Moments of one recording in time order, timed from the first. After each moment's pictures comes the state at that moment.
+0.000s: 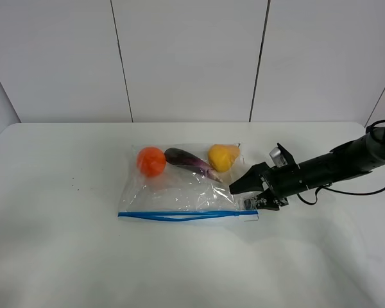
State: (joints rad) left arm -0.01 0.00 -0.50 0.01 1.05 0.01; right arm -0.02 2.22 -1.09 1.31 1.07 -1.19
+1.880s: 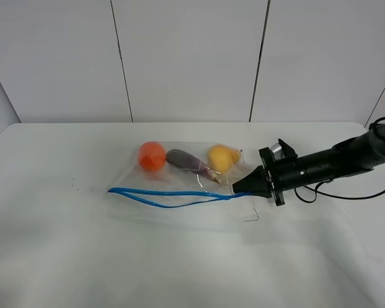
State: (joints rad) left arm -0.01 -0.01 -0.50 0.01 1.05 0.01; right arm -0.02 2.20 -1.09 1.36 1.21 -1.05
